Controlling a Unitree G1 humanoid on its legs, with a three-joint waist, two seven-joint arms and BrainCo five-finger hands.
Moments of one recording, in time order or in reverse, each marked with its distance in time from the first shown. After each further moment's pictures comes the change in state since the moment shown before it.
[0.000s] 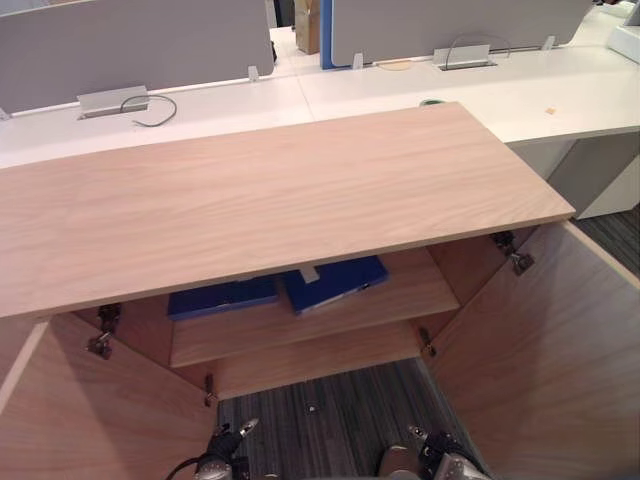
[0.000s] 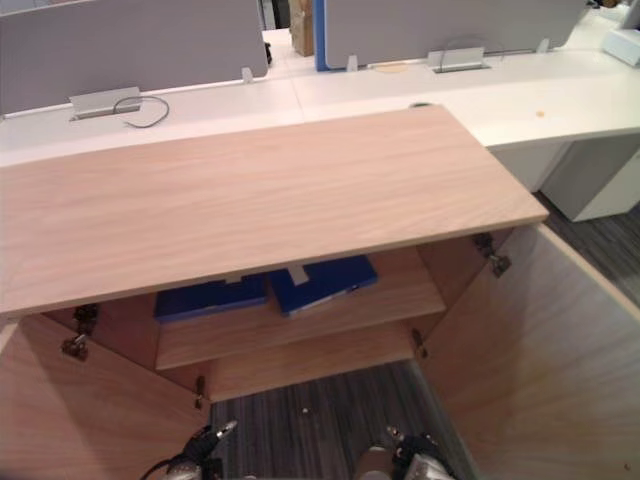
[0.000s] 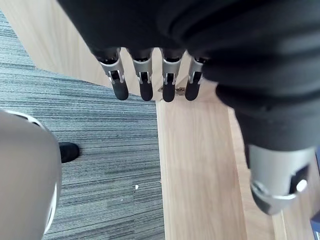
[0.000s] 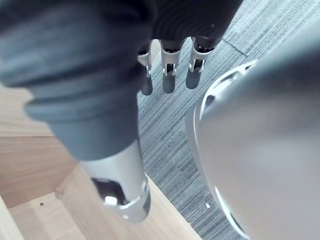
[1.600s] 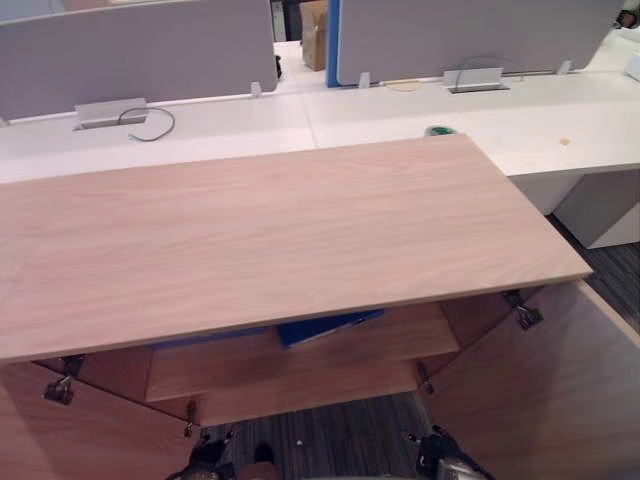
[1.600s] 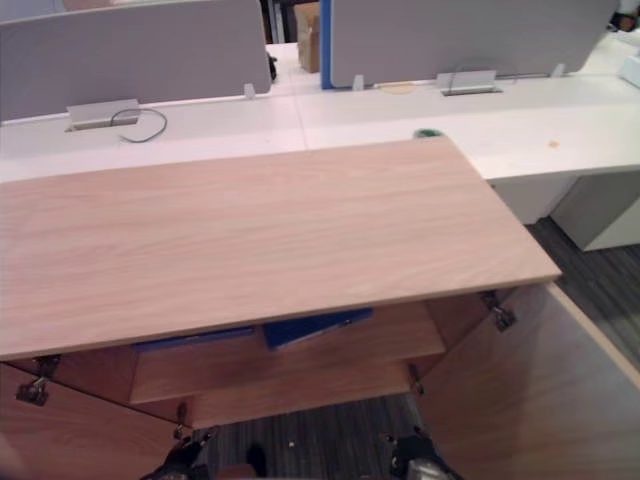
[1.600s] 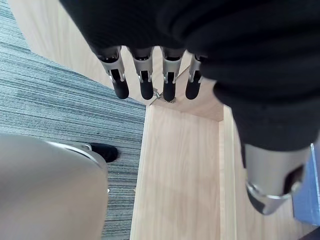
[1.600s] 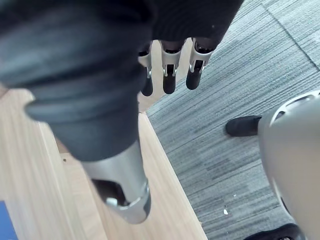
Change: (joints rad) left arm 0.030 -0.002 0.170 -0.006 0.053 -0.007 0.001; right arm 0.058 -0.017 0.168 -0.059 -0.084 -0.028 0.017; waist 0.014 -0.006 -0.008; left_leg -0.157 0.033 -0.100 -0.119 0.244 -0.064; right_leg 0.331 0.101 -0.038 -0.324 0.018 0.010
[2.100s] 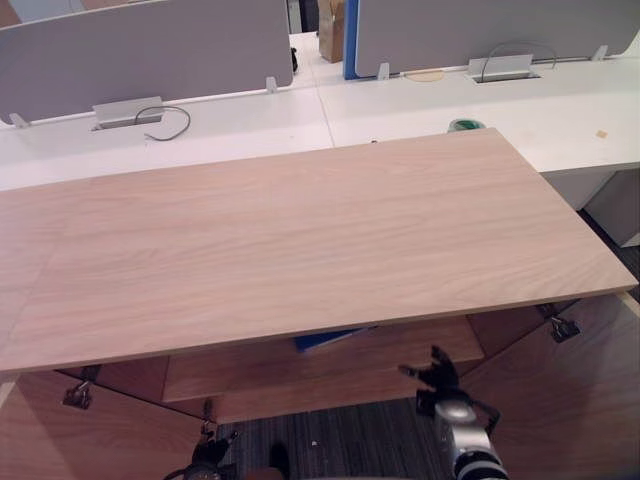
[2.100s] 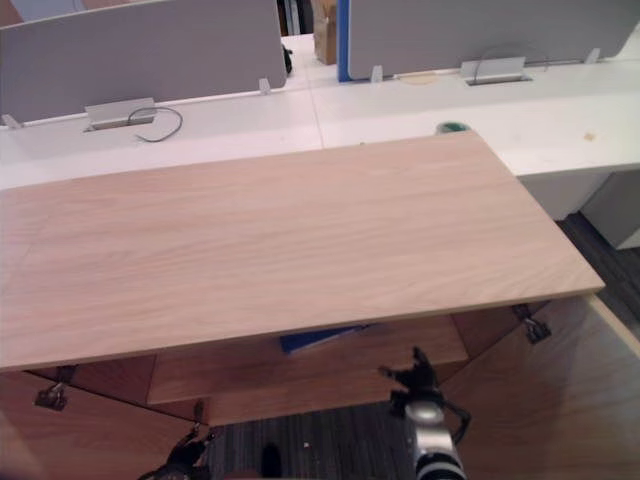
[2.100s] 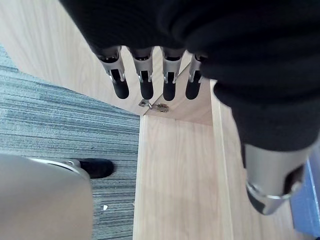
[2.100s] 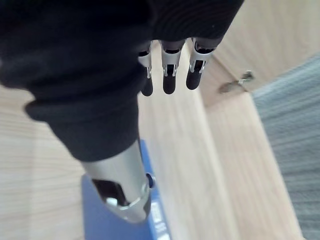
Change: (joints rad) left arm 0.030 0.017 -0.074 -0.071 0.010 -0.005 0.007; right arm -0.104 -0.045 0.107 -0.438 -0.184 -0.013 -0.051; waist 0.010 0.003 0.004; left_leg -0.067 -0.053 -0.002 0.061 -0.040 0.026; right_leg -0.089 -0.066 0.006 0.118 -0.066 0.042
